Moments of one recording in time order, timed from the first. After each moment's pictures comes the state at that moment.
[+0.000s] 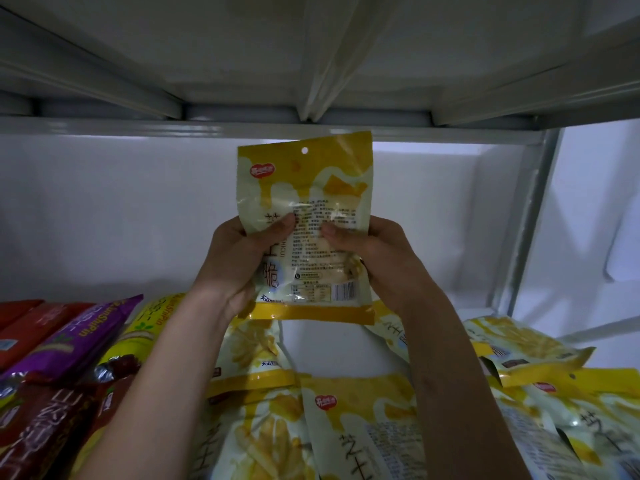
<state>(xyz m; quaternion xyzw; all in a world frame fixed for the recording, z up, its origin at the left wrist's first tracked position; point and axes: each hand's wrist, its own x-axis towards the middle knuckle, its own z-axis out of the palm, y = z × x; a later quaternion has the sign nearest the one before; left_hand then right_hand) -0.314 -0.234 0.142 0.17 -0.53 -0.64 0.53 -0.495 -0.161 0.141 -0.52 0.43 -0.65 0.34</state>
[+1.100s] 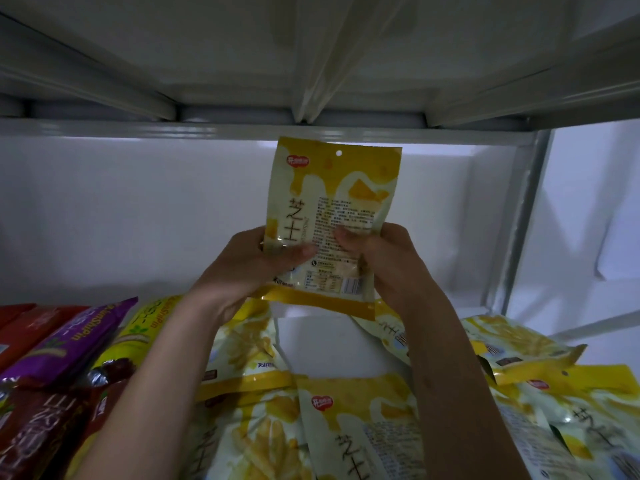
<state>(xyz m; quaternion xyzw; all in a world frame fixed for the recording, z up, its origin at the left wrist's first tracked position) -0.314 -0.233 0.138 0.27 -0.71 -0.49 0.42 -0.504 -0.162 0.138 -0.46 0.44 -0.69 0.35</state>
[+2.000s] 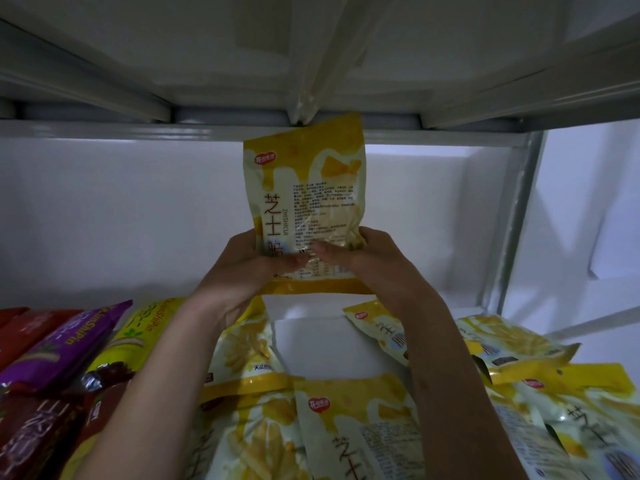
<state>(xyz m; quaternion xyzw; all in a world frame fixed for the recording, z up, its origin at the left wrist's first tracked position) -0.320 -0.236 0.132 0.22 -0.68 -0.53 0.45 -0.508 -0.168 0.135 -0.54 0.55 -0.57 0.27</state>
